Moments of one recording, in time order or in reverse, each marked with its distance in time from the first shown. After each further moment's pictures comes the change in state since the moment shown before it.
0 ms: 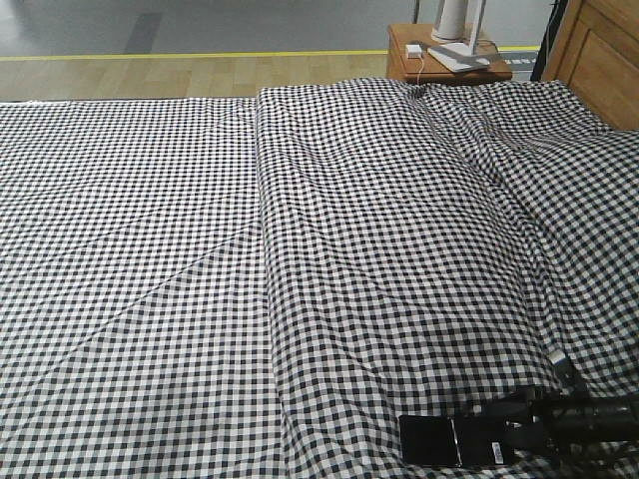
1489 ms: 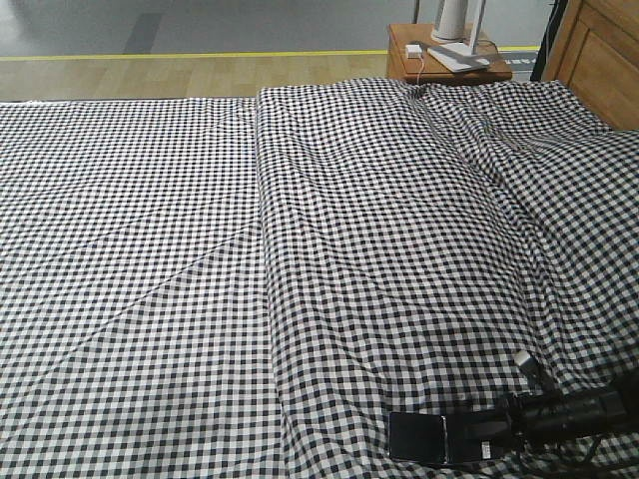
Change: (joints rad) left arm 0.000 0.000 0.000 0.000 0.000 0.000; right arm 0.115 0.000 0.000 -0.044 0.011 -0.013
